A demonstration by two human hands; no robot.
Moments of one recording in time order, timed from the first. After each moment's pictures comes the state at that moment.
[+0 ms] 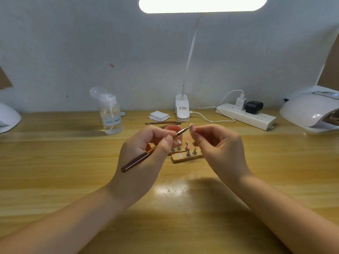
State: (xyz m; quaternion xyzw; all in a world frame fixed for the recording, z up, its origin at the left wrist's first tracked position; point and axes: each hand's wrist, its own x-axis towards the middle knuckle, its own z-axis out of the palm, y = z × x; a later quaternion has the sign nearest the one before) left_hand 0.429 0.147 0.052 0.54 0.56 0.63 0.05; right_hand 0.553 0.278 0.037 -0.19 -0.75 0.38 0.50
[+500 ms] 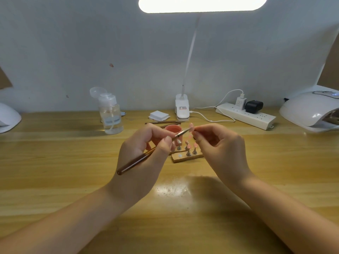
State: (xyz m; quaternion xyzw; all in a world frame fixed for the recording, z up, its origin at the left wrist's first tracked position) left_hand 0.432 0.143 0.055 0.55 0.56 0.61 0.02; right_hand 0.556 0.280 0.036 -0.20 -0.79 0.26 0.52
